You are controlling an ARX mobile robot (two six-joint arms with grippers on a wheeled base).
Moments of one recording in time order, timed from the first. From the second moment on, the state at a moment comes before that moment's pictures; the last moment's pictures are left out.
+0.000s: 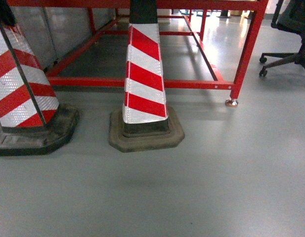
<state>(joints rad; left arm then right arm) 0.00 0.01 0.01 -0.01 0.00 0.00 0.00 0.00 0.01 0.00 0.00 0.00</state>
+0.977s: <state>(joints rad) 0.00 0.01 0.01 -0.01 0.00 0.00 0.00 0.00 0.01 -0.01 0.00 0.00</state>
